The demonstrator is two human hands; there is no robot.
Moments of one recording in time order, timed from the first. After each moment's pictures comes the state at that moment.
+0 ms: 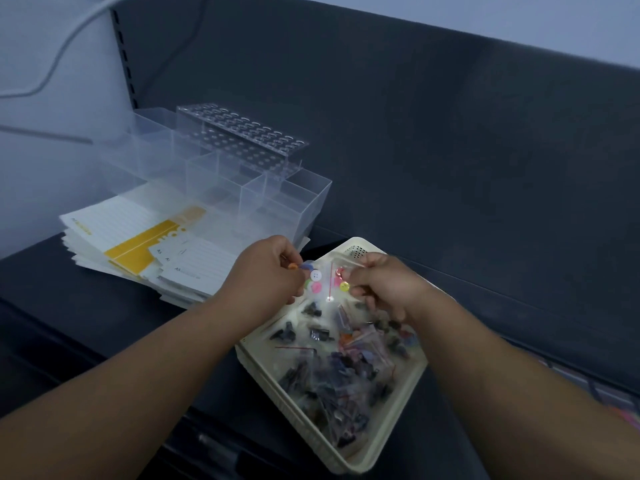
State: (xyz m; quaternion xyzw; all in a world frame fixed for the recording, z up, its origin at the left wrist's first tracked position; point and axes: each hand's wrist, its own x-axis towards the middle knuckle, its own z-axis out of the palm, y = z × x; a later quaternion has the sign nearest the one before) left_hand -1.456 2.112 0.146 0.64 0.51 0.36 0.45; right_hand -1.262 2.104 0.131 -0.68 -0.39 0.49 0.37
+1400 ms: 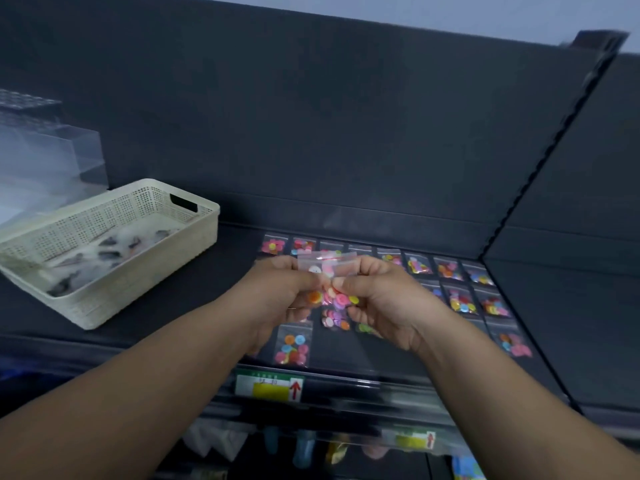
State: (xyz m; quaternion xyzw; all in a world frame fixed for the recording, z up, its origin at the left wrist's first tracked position) left_hand -1.209 1.817 0.153 0.56 0.41 0.21 0.69; right_hand -1.075 1.738 0.150 -0.61 -0.27 0.50 0.54
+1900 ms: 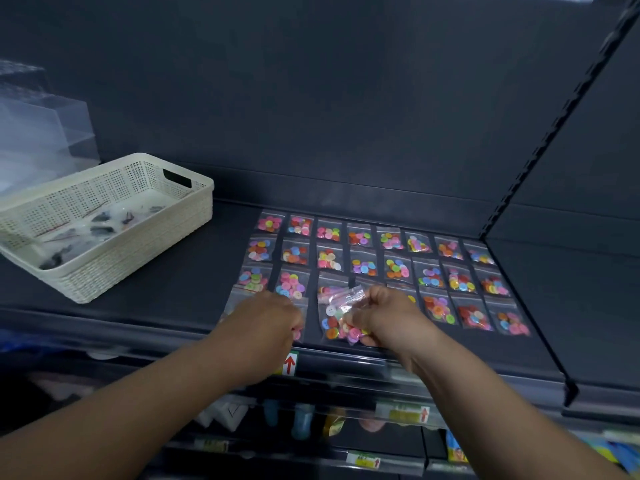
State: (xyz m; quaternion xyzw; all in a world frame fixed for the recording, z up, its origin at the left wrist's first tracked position) left_hand -1.242 1.804 0.084 0.95 0.28 0.00 0.14; right_hand -1.068 1.707 0.100 -0.76 -0.26 0.43 0.41
